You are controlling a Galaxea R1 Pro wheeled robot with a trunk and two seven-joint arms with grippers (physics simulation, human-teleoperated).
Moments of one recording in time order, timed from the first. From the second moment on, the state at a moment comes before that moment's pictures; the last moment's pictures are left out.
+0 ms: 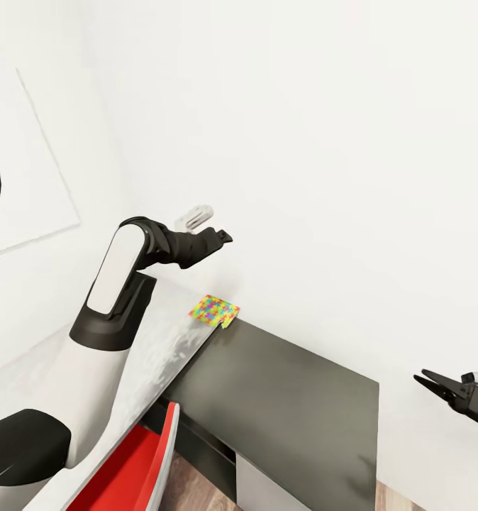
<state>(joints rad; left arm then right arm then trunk) -1.09 -0.06 -0.35 -1.53 1.57 0.78 1.21 -0.69 -1.01 1.31 -0.73 -2.02 0.12 1.31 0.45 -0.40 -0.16</state>
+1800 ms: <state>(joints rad) -1.10 -0.04 -0.34 -1.54 1.57 0.78 1.21 -0.77 -0.72 0.96 -1.21 -1.98 0.18 0.04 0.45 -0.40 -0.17</state>
